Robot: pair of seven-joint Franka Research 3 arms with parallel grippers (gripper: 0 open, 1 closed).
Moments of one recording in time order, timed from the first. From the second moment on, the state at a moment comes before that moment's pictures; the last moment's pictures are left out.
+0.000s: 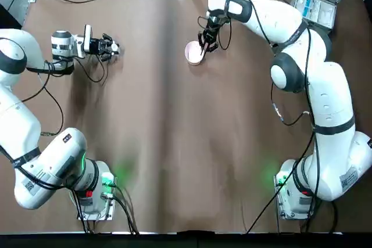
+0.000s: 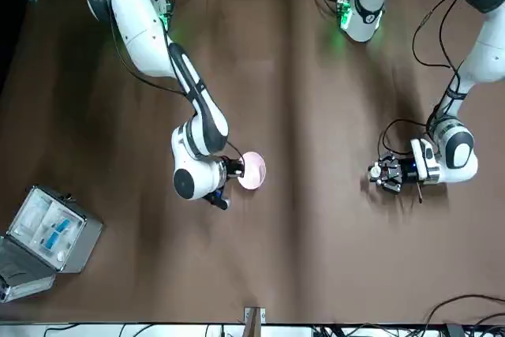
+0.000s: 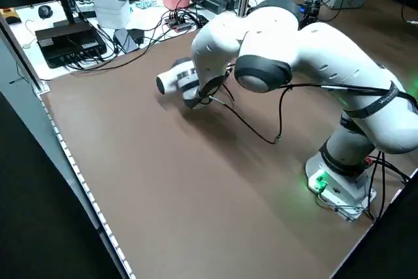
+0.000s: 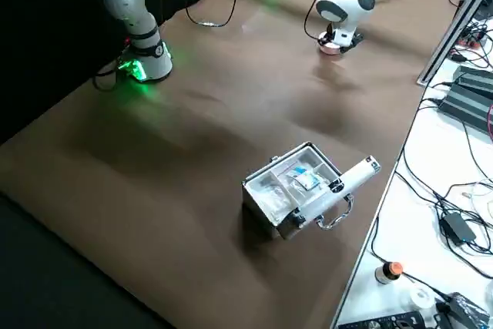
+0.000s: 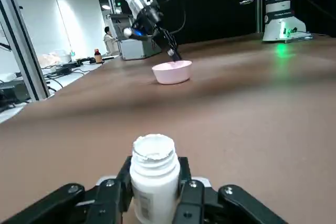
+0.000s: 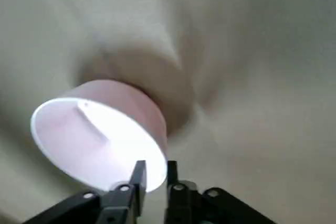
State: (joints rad) left arm 0.81 1.02 -0.54 -1.69 -0.80 1.84 2.62; right arm 0.52 0.93 -0.01 -1.20 0.58 1.90 0.61
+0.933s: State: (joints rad) left arm 0.80 1.02 -0.48 -1.67 -0.76 1.84 2.58; right arm 0.37 0.64 -0.02 -1.16 0.29 1.63 0.56
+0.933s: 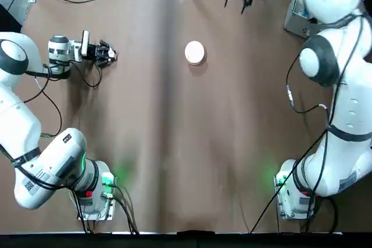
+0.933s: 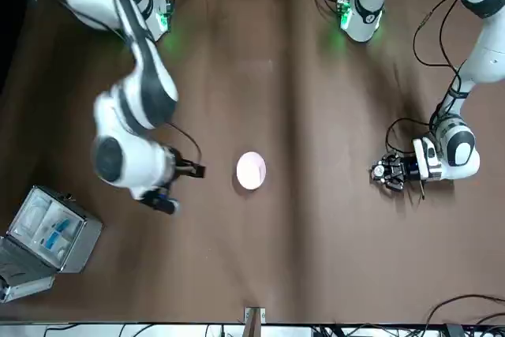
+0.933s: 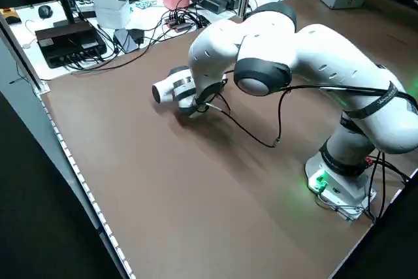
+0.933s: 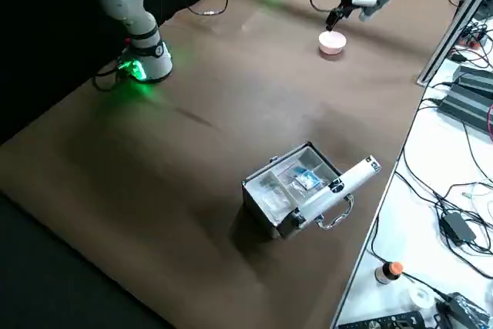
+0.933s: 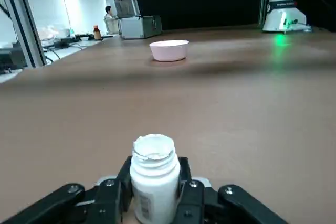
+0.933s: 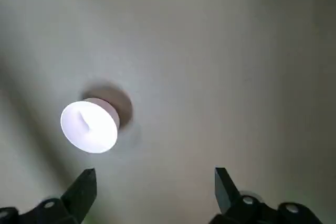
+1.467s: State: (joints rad) left arm 0.80 0.99 -0.47 -1.71 -0.74 1.84 2.51; right arm 0.20 0.43 -0.02 -1.16 0.10 1.47 0.30
